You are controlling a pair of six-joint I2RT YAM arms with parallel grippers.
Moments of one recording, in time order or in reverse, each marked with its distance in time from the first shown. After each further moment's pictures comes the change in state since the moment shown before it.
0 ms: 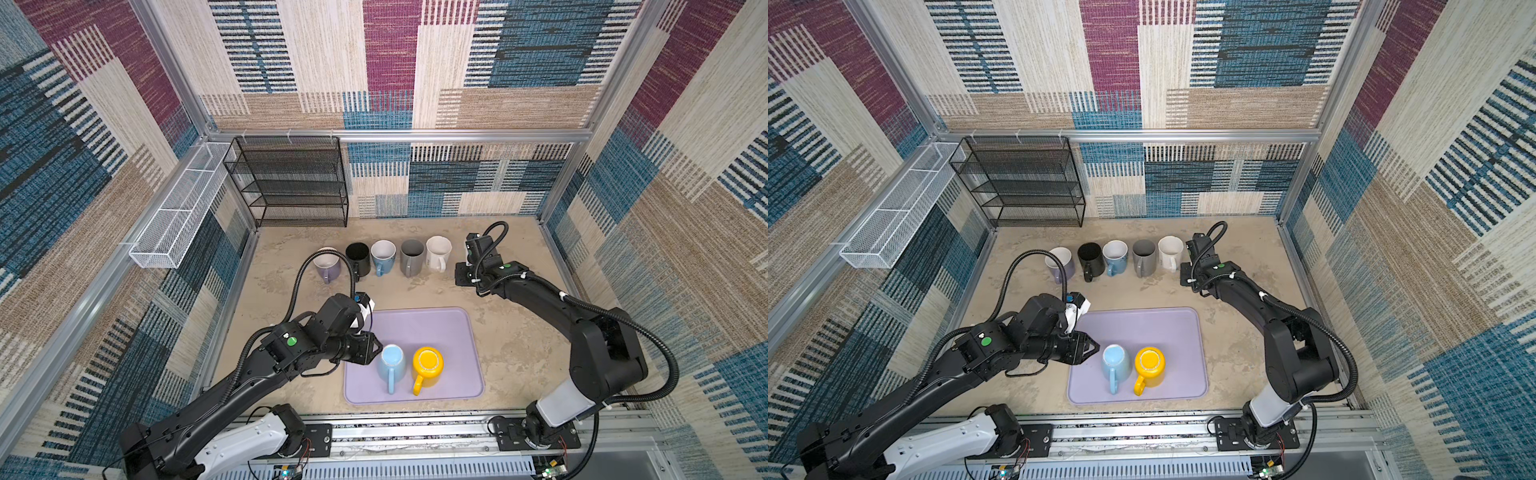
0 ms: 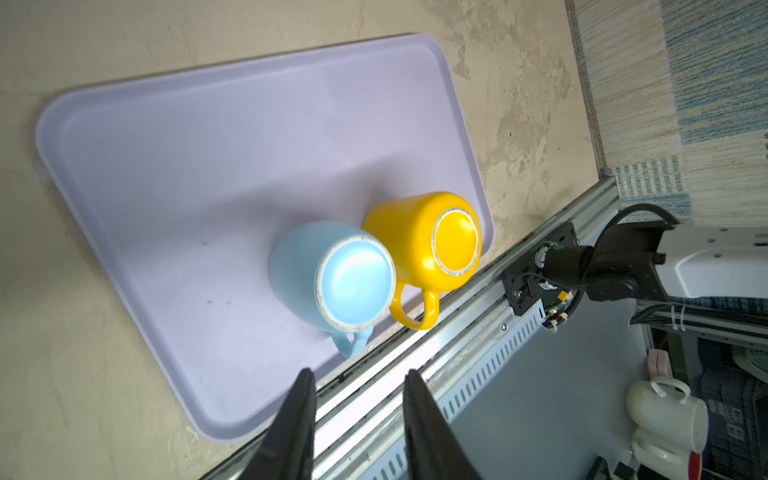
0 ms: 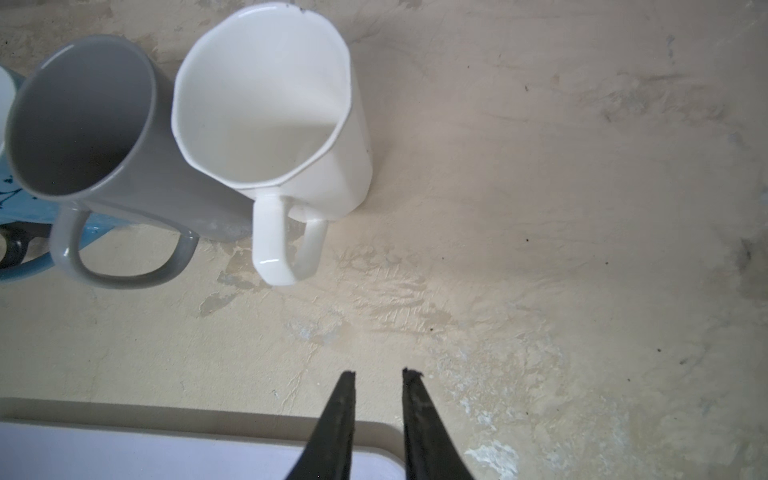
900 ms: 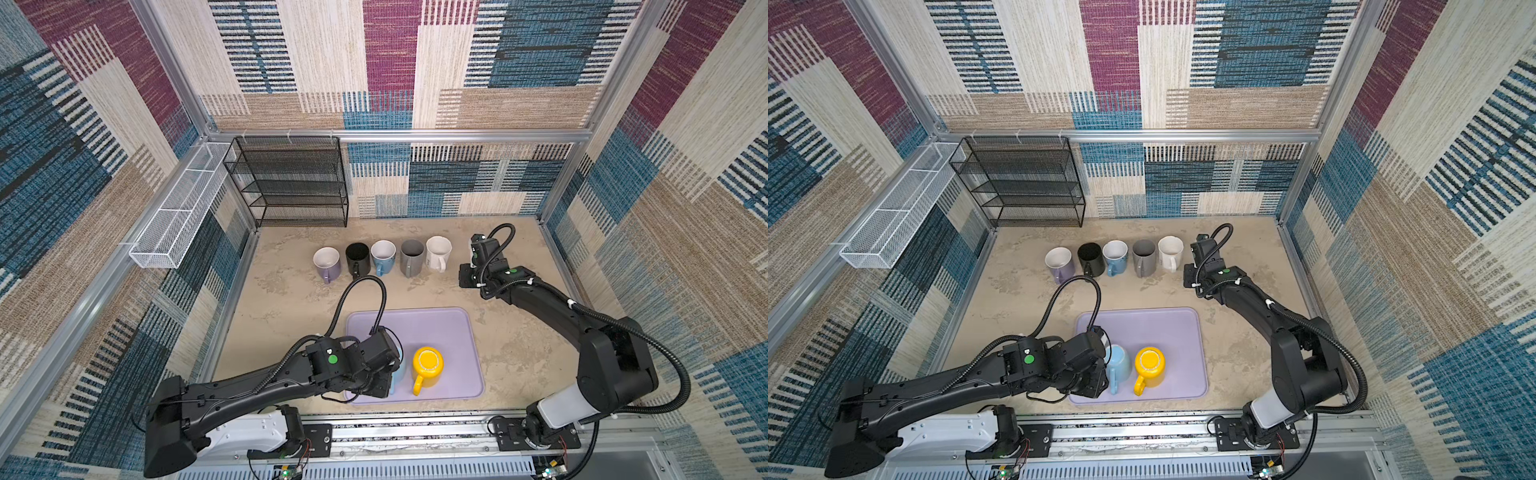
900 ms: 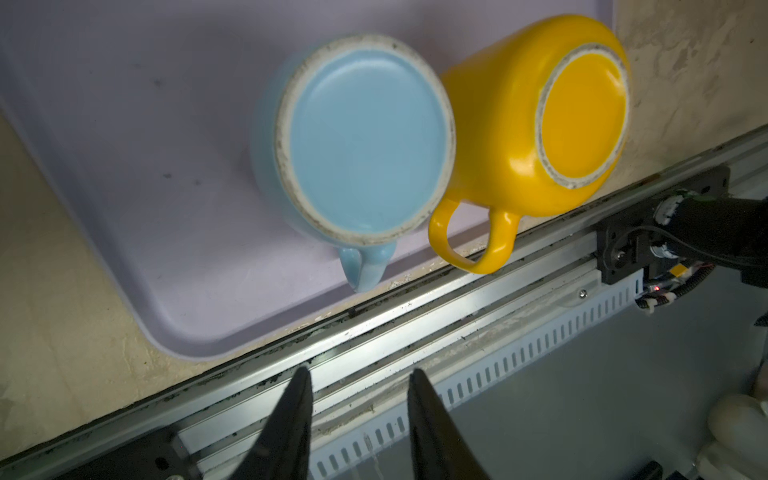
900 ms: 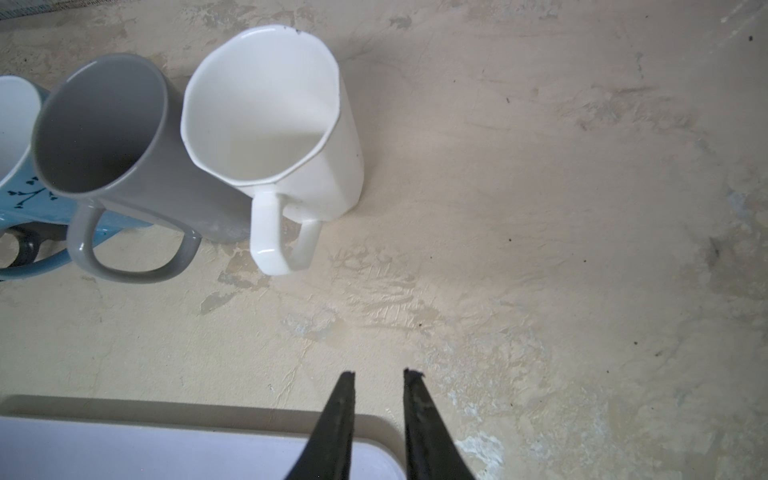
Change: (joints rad) left arm -0.350 0.181 -0.035 -0.029 -0.231 -0.331; right arm -0.008 -0.059 -0.054 0.032 0.004 -0.017
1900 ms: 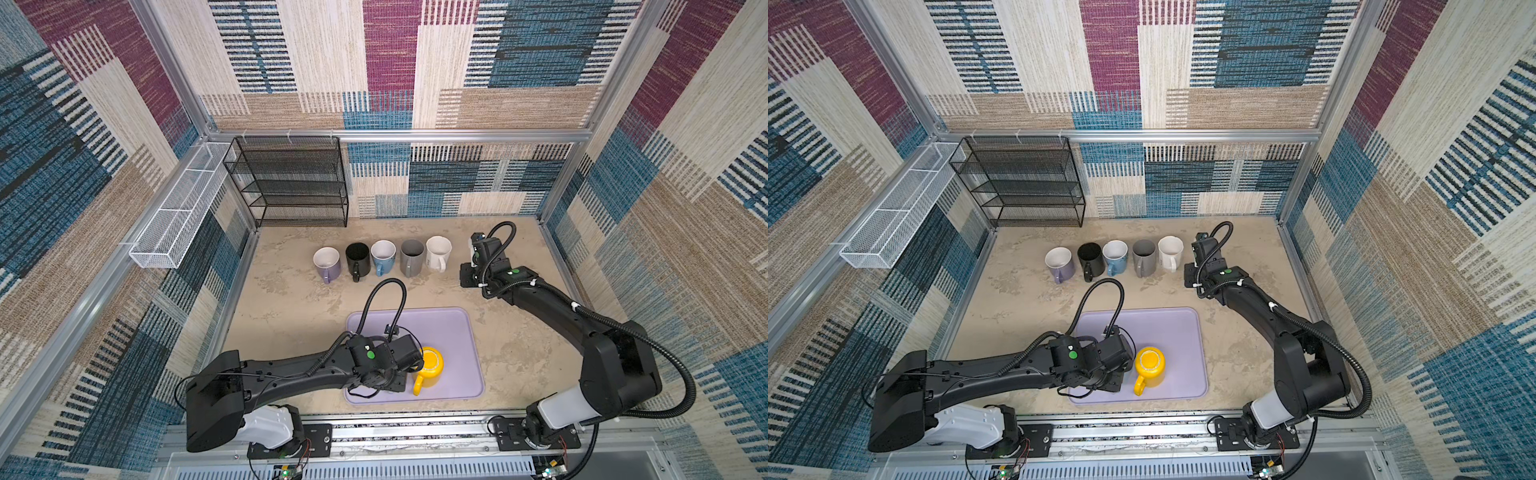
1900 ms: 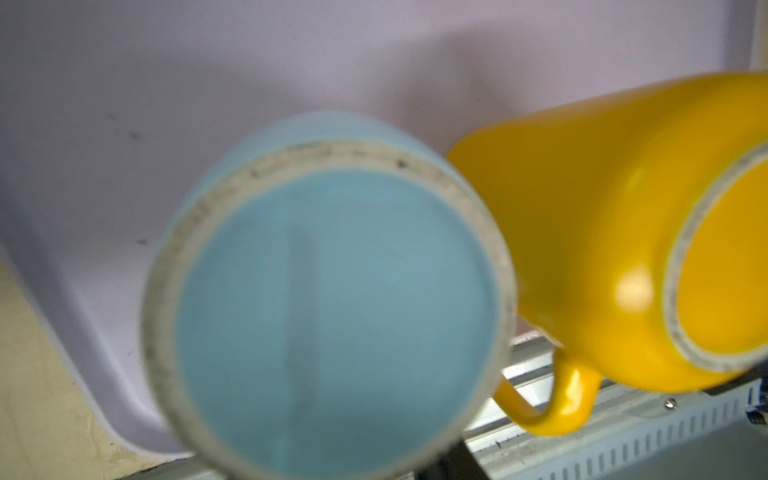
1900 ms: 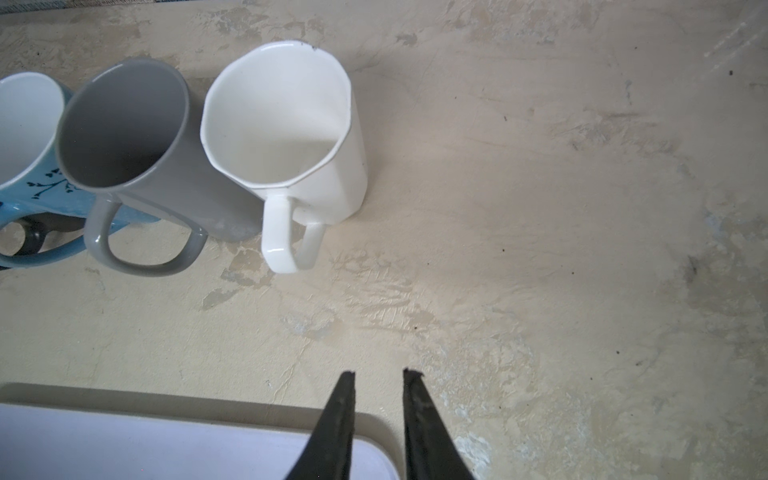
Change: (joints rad) left arm -0.001 0.249 0.014 0.126 -0.096 -0.020; right arm 0.000 -0.020 0.003 -0.004 0.003 -0.040
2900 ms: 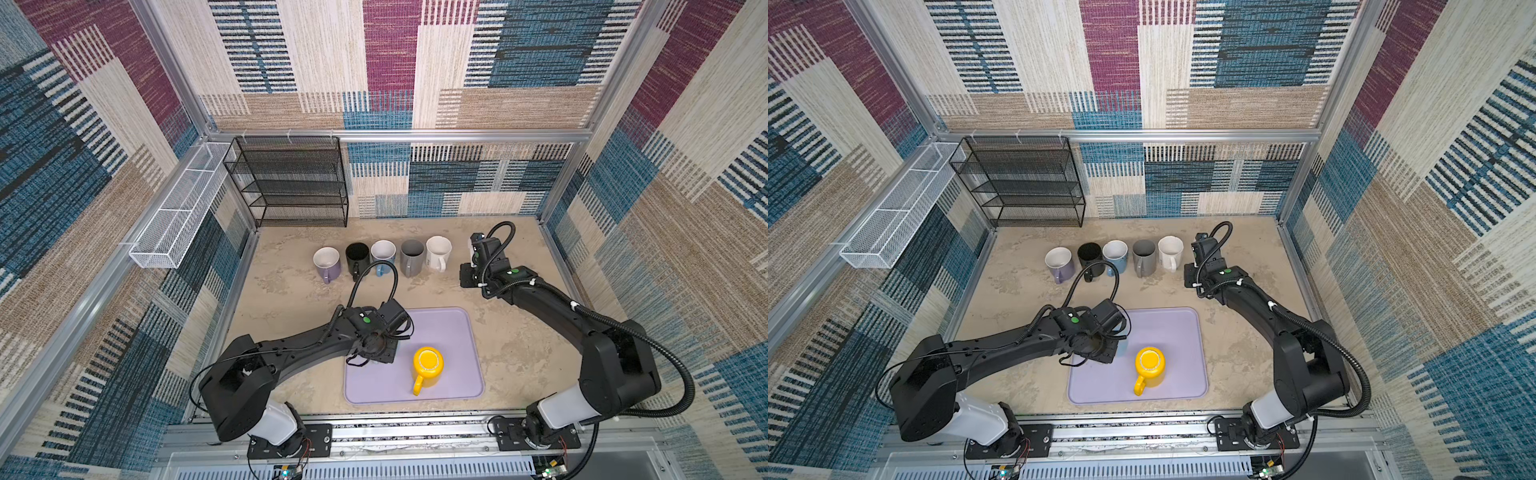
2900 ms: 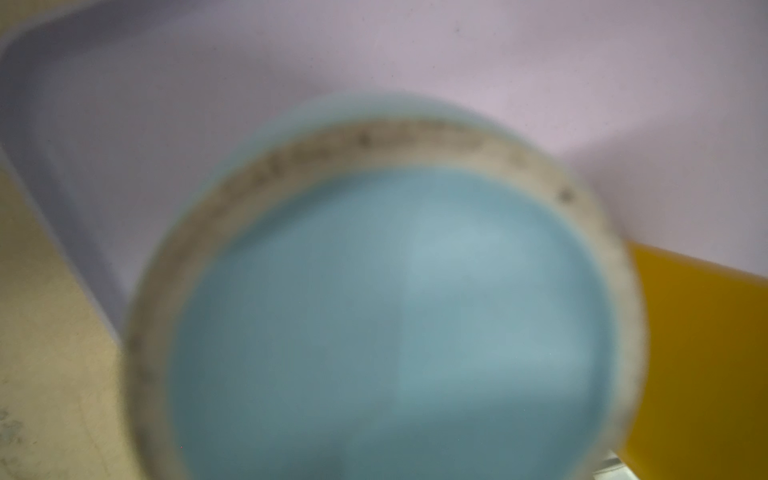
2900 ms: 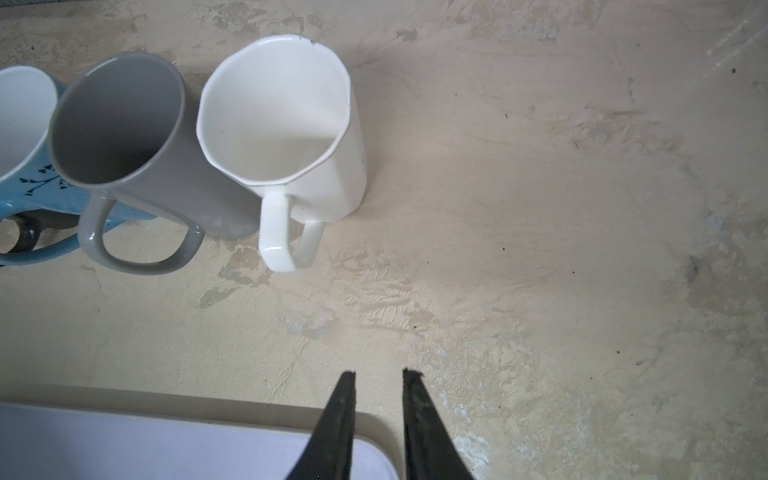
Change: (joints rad) left arm 0.270 0.121 0.074 0.011 0.053 0.387; right arm 0.000 0.006 0.003 -0.003 0.000 -0.003
